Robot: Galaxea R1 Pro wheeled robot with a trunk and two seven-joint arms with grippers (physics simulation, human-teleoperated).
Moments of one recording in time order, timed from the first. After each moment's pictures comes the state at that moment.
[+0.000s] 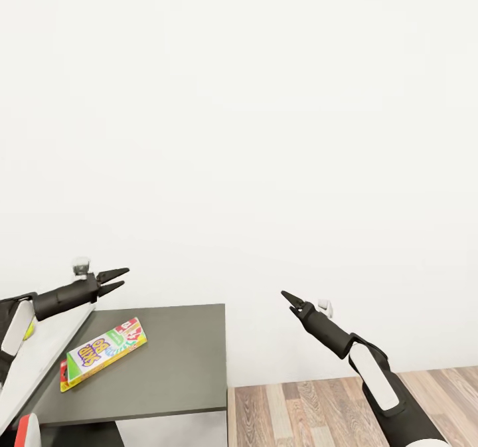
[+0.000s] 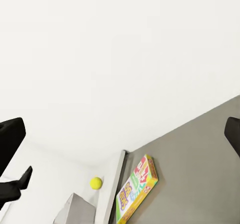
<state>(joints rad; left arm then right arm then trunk) -0.65 0.41 0.32 -0.92 0.40 0.94 -1.07 -0.41 -0.10 0.04 -1.05 -1.01 0.50 0.46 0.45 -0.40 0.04</state>
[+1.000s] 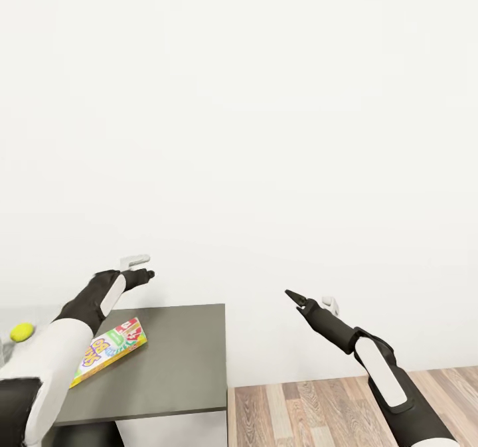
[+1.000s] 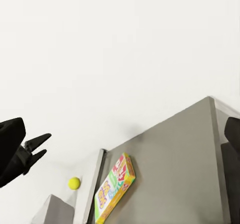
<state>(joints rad) -0.92 0.18 -0.01 -0.58 0.30 0.50 0.08 -0.41 -0.13 0.04 -1.12 -1.02 0.55 0.32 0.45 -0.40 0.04</state>
